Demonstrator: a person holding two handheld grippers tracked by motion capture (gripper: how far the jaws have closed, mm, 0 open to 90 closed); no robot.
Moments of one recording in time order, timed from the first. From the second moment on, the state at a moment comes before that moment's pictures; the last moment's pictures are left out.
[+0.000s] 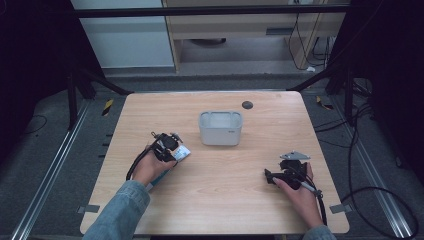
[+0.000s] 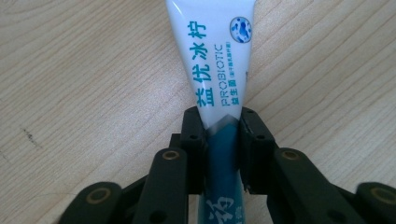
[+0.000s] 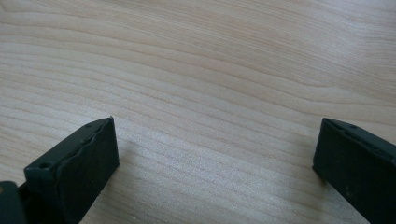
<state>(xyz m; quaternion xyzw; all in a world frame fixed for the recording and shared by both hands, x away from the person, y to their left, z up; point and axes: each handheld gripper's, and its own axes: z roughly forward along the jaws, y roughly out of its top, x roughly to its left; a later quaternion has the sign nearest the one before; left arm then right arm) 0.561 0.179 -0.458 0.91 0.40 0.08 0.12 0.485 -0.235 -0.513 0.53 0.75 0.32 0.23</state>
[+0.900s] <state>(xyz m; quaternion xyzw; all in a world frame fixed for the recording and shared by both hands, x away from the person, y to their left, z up) 0.548 0.204 -0.407 0.87 0.41 0.13 0.23 0.485 -0.235 -0.513 0.53 0.75 0.32 0.23</state>
